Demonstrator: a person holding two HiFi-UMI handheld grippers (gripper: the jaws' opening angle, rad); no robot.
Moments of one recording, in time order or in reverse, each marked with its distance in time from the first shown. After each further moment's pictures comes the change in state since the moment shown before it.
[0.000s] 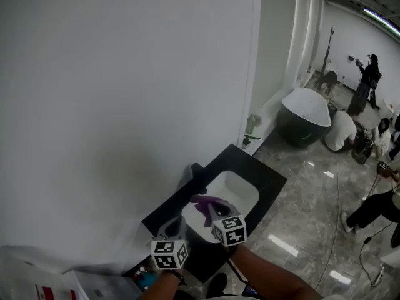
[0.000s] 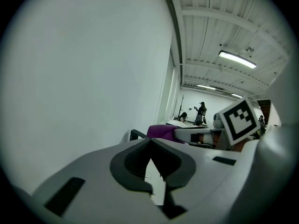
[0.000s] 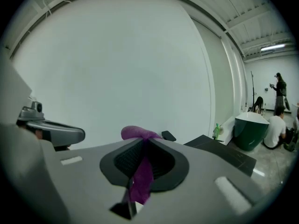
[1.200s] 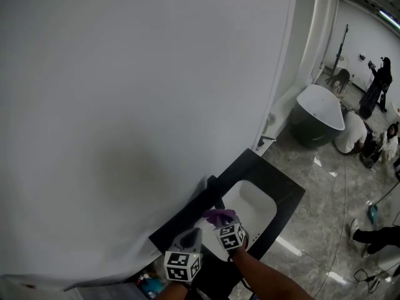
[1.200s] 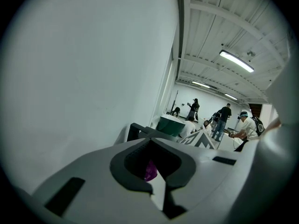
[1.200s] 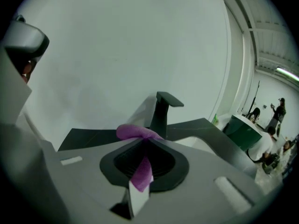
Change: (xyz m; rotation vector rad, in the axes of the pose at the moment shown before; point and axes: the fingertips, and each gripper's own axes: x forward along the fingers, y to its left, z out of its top) left arm 0.105 0.062 -0.017 -0.033 0.103 -0.112; right arm 0.186 -0.054 -0.128 -0.180 0.341 -0.101
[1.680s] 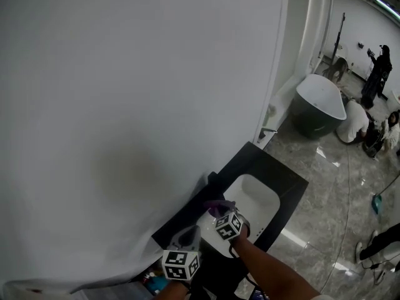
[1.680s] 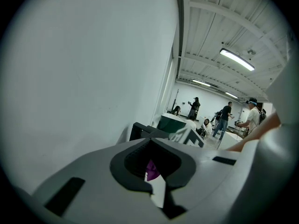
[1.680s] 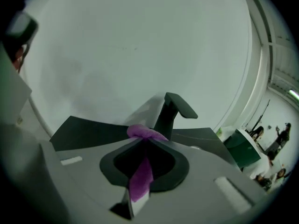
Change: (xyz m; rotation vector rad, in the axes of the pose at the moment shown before) left arm 0.004 0.006 0.003 0.010 0.009 0.008; right arm 0.027 -0.005 0.014 -0.176 0.052 0.031
